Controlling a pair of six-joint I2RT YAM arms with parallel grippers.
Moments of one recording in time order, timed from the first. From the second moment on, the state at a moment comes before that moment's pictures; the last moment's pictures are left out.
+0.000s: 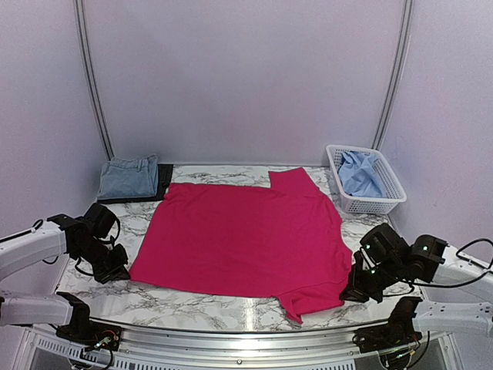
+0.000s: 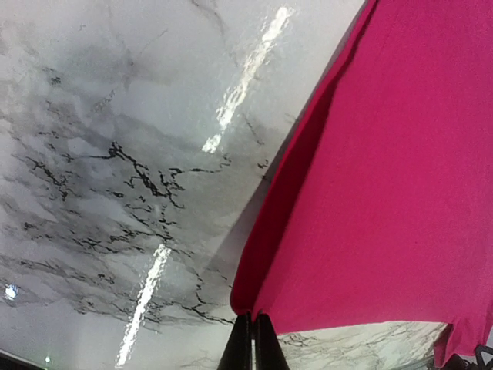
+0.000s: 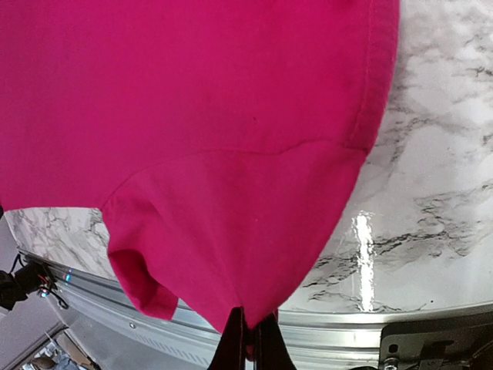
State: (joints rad) left arm -0.32 1.05 0.55 -0.82 0.17 -0.85; right arm 0.75 0.75 0.51 -0.91 -0.20 1.12
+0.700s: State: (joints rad) left arm -0.25 1.45 1.01 -0.85 0.13 -0.74; right arm 0.31 1.14 0.79 -0.89 -0.27 0.74
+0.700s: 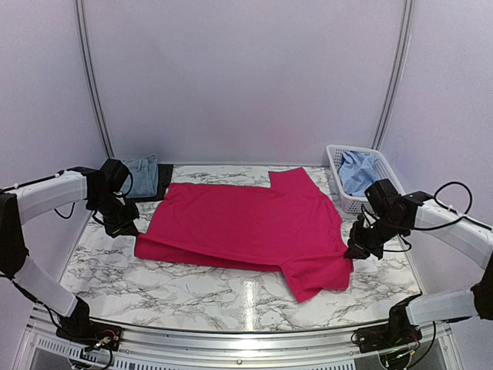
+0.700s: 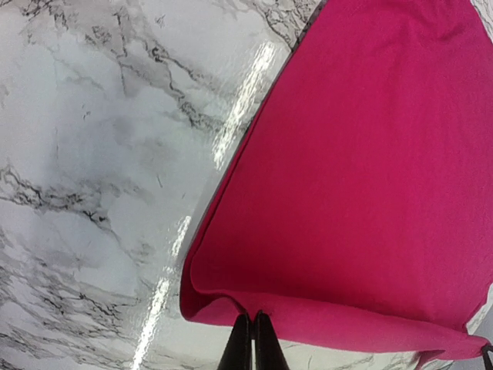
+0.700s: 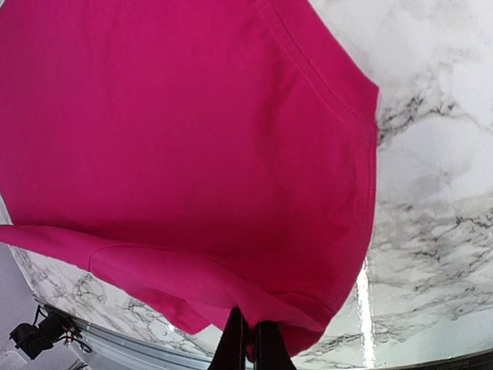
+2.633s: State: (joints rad) left arm -0.22 1.82 1.24 -0.74 0.09 -0.58; right arm 0.16 1.66 1.22 -0.82 -0.33 0.32
